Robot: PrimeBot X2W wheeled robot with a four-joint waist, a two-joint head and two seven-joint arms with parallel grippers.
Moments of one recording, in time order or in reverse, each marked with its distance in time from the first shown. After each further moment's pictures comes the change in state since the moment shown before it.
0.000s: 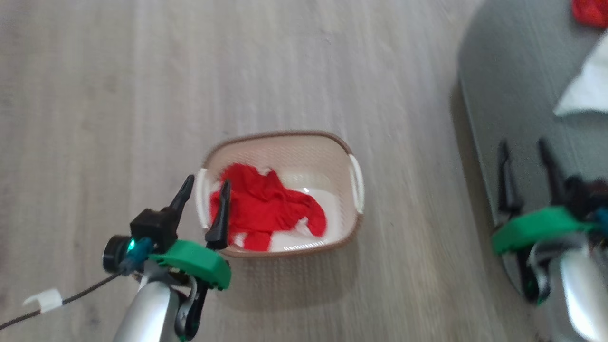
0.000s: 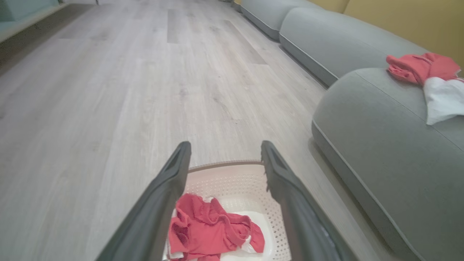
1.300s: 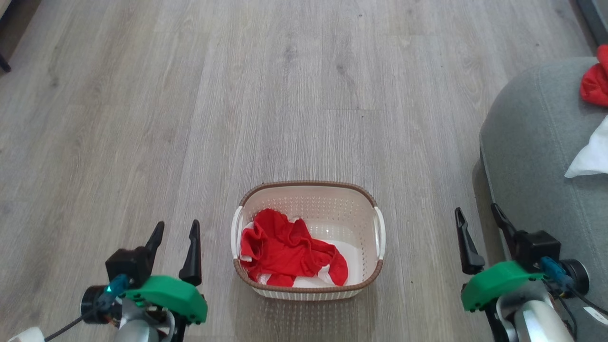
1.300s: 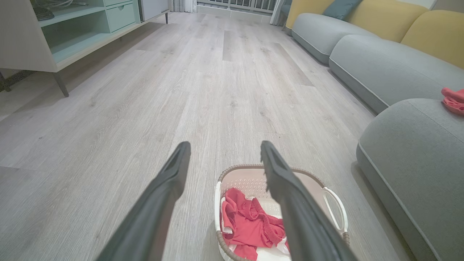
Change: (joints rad) left arm 0.117 -0.003 0.131 0.062 0.012 -0.003 0.000; right arm 0.161 0.060 0.072 0.049 -0.091 0.000 0.000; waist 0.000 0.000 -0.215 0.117
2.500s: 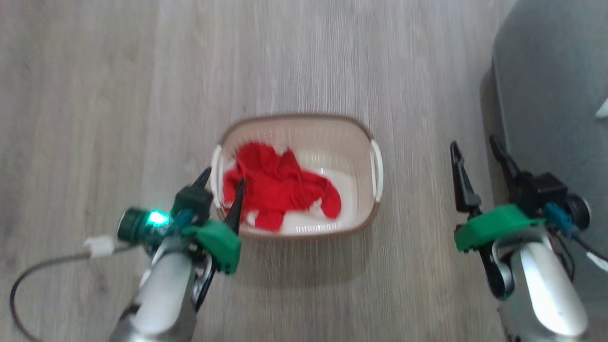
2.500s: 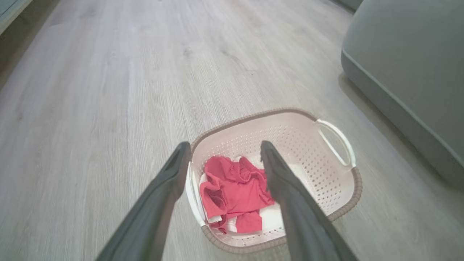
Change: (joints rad) left arm -0.278 -0.003 -0.183 0.215 0.171 0.007 0.000; right arm -0.162 0.000 0.029 -0.050 0.000 0.000 0.000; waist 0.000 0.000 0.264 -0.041
